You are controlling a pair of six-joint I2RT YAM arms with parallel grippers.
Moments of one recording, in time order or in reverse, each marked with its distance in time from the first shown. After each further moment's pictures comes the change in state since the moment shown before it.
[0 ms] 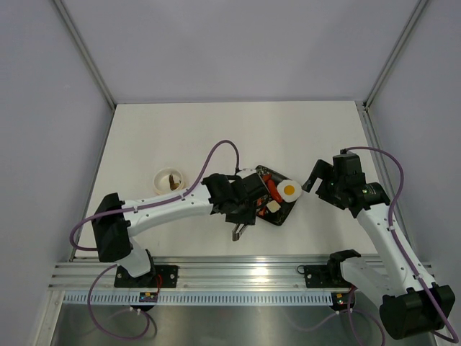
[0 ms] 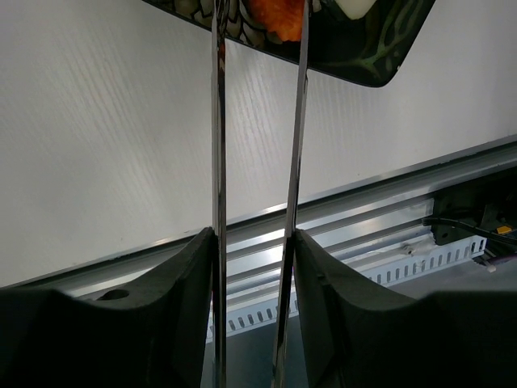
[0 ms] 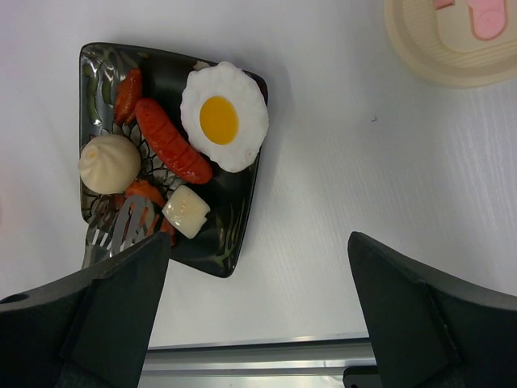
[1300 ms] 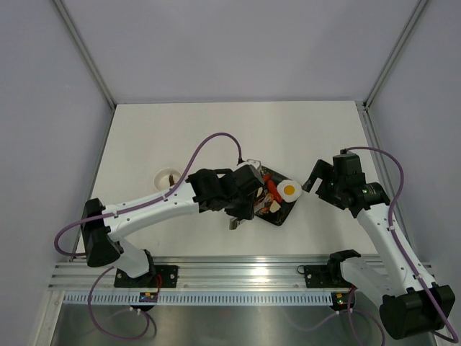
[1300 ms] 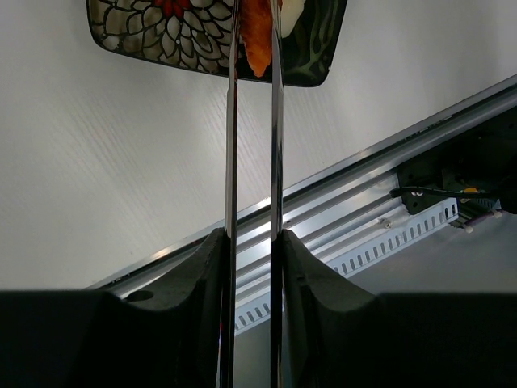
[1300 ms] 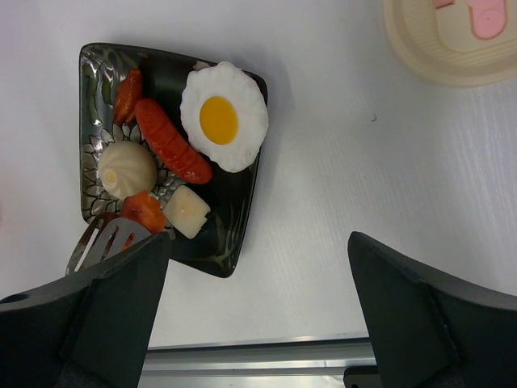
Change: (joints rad) left arm 0.000 -0.085 0.067 0.003 0.017 0.153; right arm 0.000 0.001 0.000 0.000 0.001 0.002
